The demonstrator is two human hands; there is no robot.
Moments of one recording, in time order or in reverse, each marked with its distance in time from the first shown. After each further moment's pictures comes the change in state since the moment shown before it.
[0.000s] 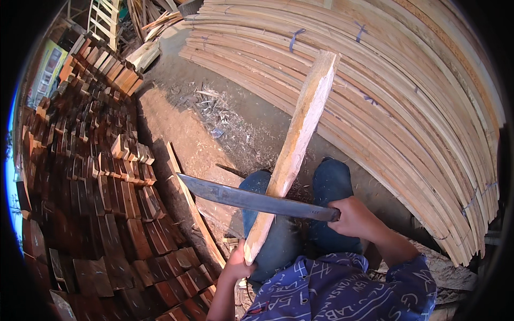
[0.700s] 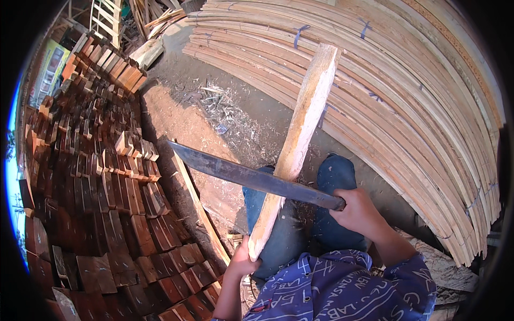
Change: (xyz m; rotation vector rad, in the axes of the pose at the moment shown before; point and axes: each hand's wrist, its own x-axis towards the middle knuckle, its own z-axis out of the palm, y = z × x) left_hand 0.001 0.006 -0.001 -0.048 -0.012 -0.102; right_hand 0.002 -0.014 0.009 -0.048 0.204 -0.035
